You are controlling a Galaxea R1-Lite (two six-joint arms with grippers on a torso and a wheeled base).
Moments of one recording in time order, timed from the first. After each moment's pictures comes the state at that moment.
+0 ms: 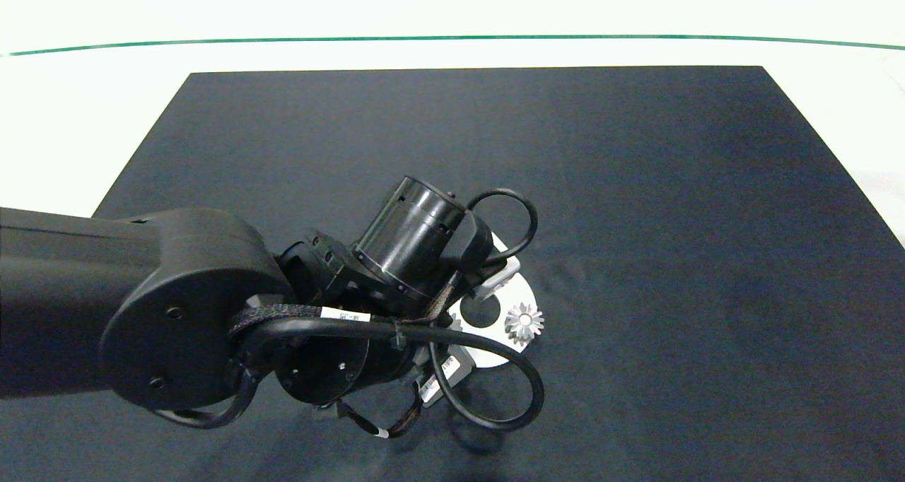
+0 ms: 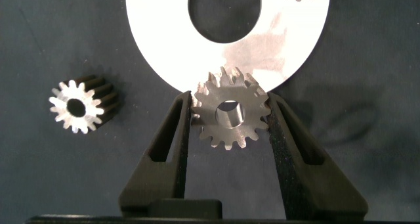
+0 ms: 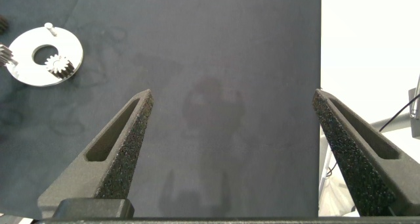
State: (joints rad) left arm -0.90 1.75 -1.27 0.31 0.36 0.27; right arm 0.34 0.54 -1.10 0.63 -0.27 -0.22
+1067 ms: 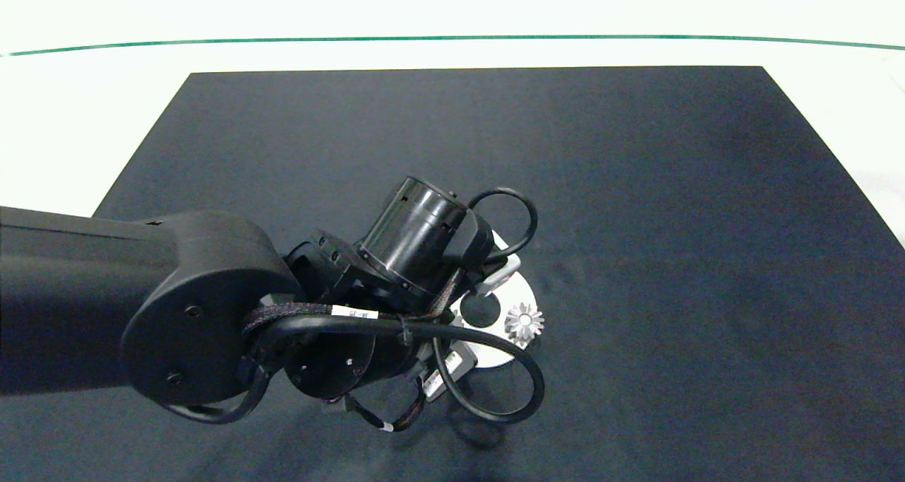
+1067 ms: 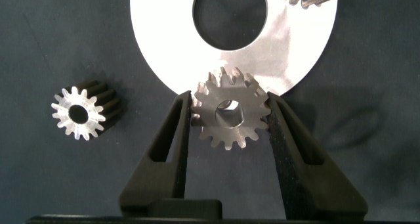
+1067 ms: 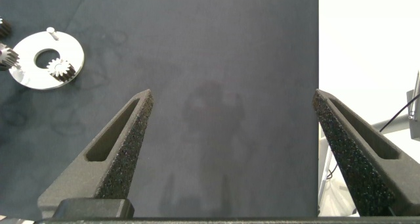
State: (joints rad) left arm -0.89 1.77 -1.27 0.29 0.36 0.27; right arm 0.34 0.53 -1.11 0.63 -0.27 -0.22
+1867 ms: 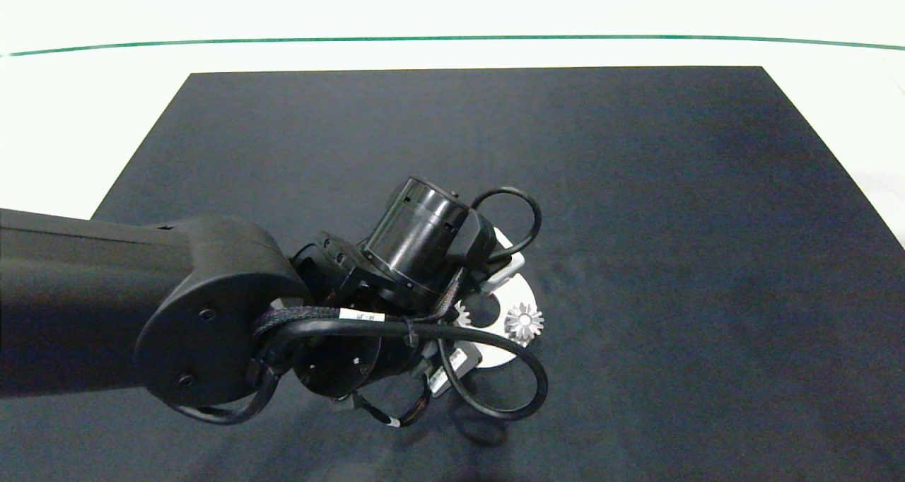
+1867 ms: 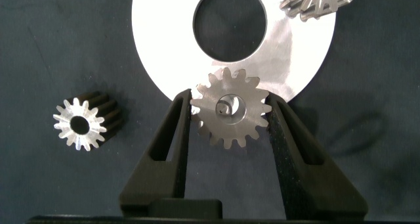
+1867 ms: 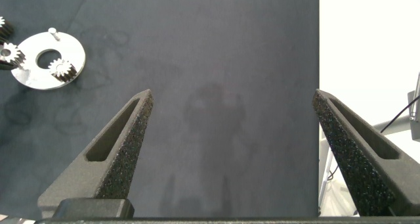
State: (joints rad) left arm -0.88 1.78 -1.26 0.25 0.36 0.29; right arm 0.35 0.52 -1.11 0.63 -0.27 -0.22
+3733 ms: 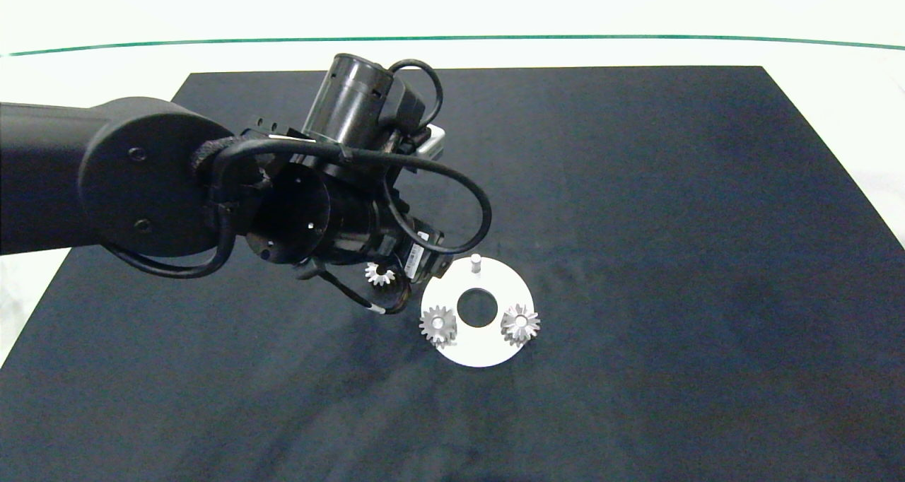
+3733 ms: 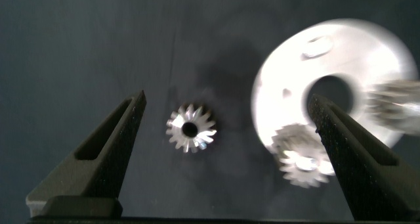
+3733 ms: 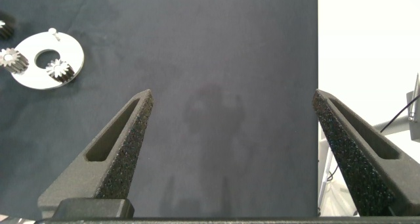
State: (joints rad) left arm -0.71 1.78 -1.51 0.37 0.36 0.06; right arm 0.35 0.52 -1.11 0.63 -0.27 -0.22
